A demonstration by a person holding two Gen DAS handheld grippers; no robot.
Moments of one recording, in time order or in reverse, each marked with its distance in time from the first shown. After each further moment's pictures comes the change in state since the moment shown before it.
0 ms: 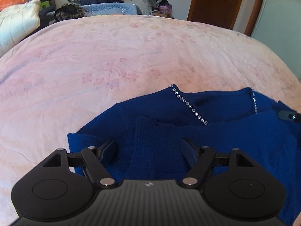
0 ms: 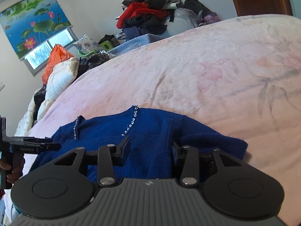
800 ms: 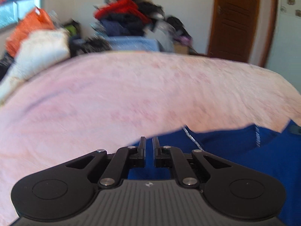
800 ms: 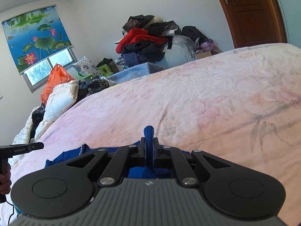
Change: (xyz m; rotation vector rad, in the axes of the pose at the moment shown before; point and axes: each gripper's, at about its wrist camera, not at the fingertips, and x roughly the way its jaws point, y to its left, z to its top) left arm -0.048 -0.010 0.011 -0.028 -0.160 0.106; right arm -0.028 0.014 0.015 -0.012 -0.156 -0.030
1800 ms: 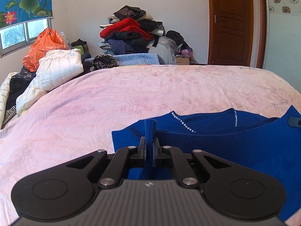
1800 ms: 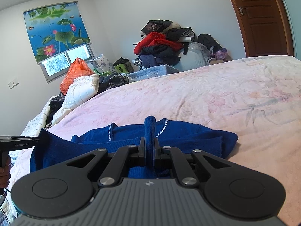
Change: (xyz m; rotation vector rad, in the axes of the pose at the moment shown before) left arm -0.110 -0.041 -0.066 0.053 -0.161 0.122; right arm -0.096 0.039 -0.042 -0.095 -0.046 0.061
